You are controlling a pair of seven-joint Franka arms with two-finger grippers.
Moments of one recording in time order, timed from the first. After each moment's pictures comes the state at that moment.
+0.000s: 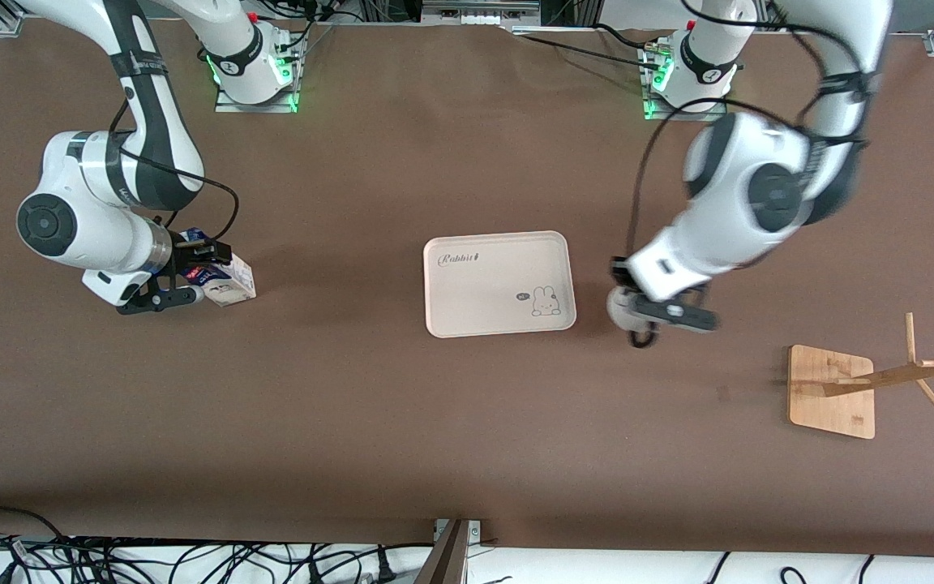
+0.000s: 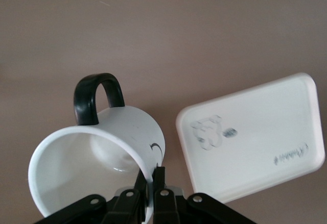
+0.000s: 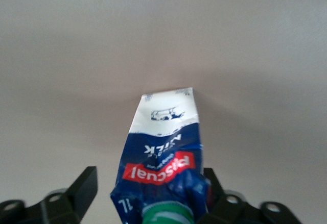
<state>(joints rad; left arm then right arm) -0.32 0.28 0.06 -1.73 -0.19 2.04 -0.05 0.40 0.28 -0.34 -1.95 0.11 2.00 -0.18</state>
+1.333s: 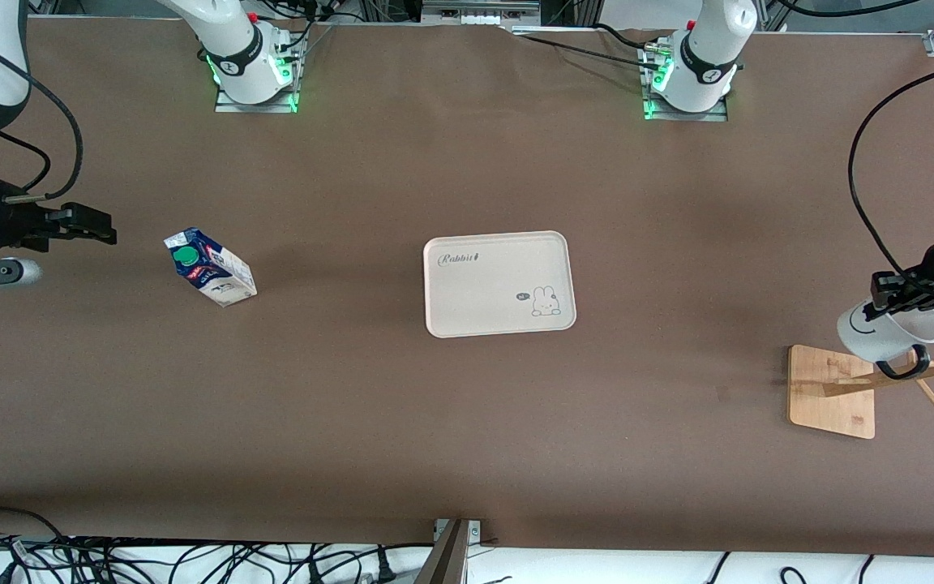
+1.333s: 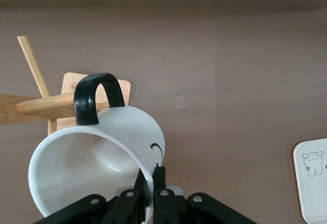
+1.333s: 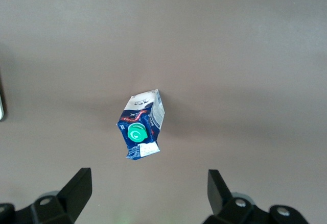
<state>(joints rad) -0.13 0.23 0.31 -1.61 -0.18 1.94 0.26 0.32 0.26 -0.38 -1.41 0.08 1.50 -0.18</state>
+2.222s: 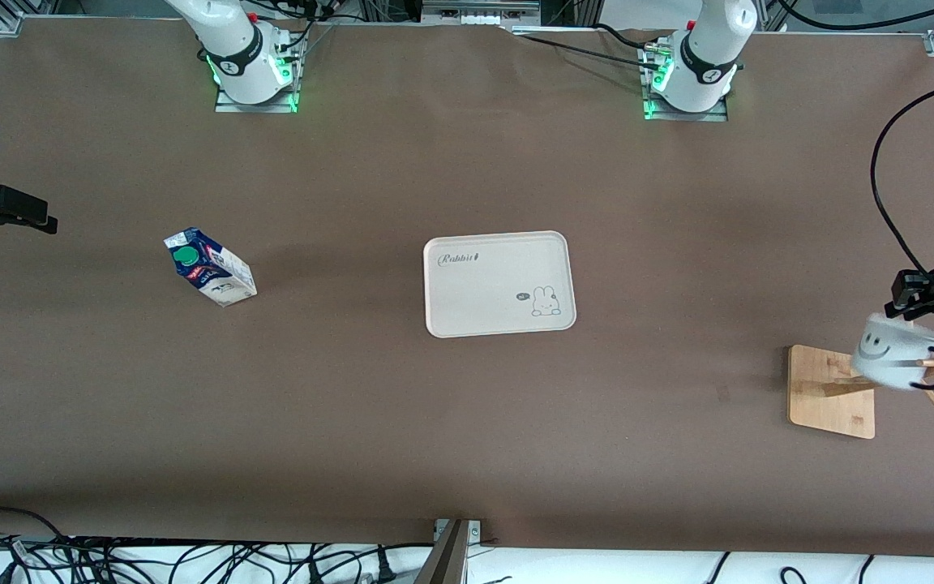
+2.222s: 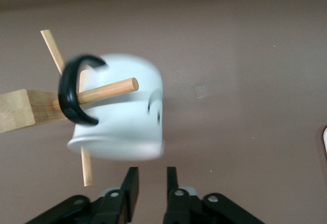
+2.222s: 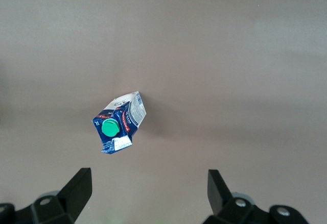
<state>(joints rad) -0.10 0.26 0.34 -1.61 -0.18 1.95 0.40 -0.06 0.20 -0.04 -1.40 0.00 1.50 -0.18</state>
